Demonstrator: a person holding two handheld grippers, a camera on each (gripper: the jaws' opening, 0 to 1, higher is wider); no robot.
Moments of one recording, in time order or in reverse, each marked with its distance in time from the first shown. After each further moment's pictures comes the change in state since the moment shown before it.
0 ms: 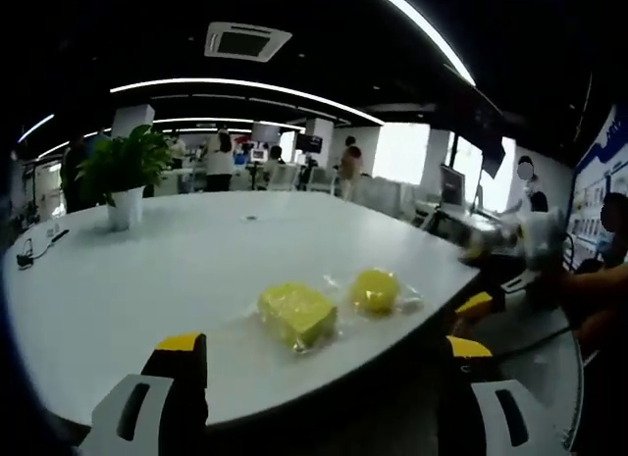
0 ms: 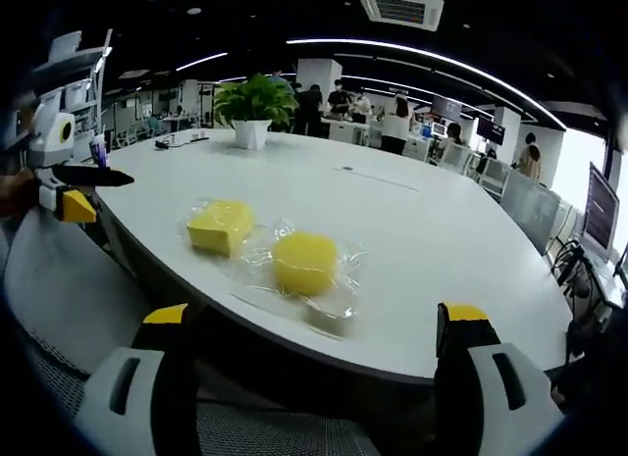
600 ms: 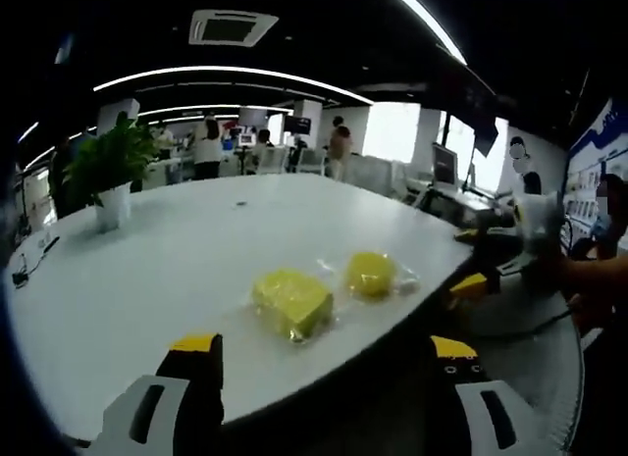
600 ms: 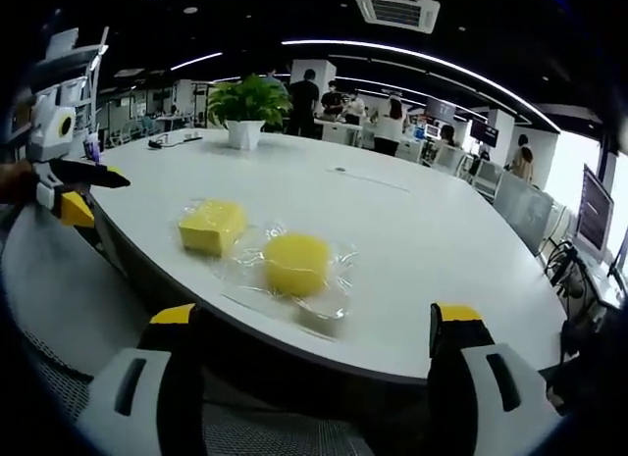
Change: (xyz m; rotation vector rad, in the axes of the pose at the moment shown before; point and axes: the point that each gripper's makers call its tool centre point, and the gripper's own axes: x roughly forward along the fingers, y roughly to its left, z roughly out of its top) left arm 0.013 0.008 0.002 0.127 0.109 -0.044; right arm 0.000 -0.004 0.000 -0.016 -0.004 -0.041
